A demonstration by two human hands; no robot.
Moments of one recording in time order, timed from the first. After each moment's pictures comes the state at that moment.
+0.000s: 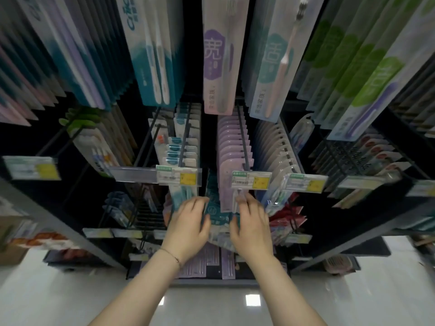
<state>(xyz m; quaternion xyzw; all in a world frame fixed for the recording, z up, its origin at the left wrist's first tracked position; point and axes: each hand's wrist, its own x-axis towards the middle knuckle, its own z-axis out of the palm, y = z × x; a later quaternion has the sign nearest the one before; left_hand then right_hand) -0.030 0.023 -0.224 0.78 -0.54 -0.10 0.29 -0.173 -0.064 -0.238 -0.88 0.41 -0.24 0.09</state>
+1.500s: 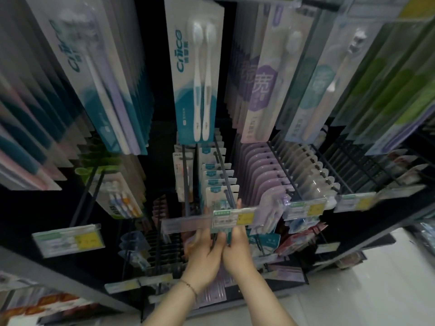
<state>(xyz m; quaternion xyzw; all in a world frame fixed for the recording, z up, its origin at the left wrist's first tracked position) 0.055 0.027 -0.244 0.69 -0.44 -0.36 0.45 -0.027 -0.024 -0.253 -0.67 0.51 -0.29 0.45</state>
